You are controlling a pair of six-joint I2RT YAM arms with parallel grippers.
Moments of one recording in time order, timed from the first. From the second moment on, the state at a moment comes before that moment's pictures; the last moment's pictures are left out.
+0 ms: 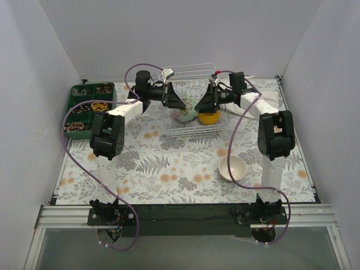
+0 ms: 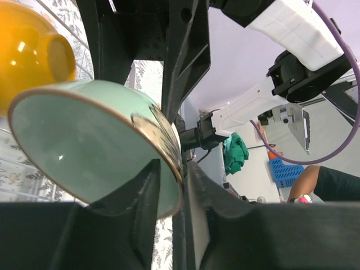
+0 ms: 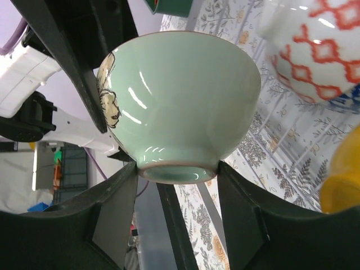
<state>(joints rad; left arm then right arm) -0.29 2.19 1.64 0.38 1.40 -0.90 0.23 2.08 1.62 -0.30 -1.21 0.50</state>
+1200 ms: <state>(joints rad) -0.12 2.10 1.80 -0.25 1.08 -0.24 0.28 2.11 1.92 -0.74 -0.83 -0.01</state>
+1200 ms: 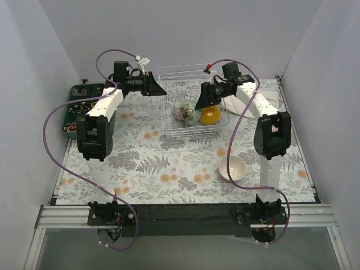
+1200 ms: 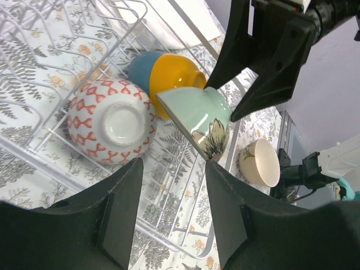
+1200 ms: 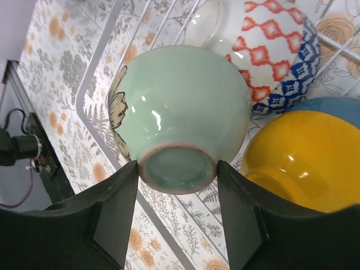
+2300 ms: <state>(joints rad) -0.09 2.08 1.76 -0.28 1.05 -0.17 0.59 2.17 2.10 -1.02 -0.44 -0.52</state>
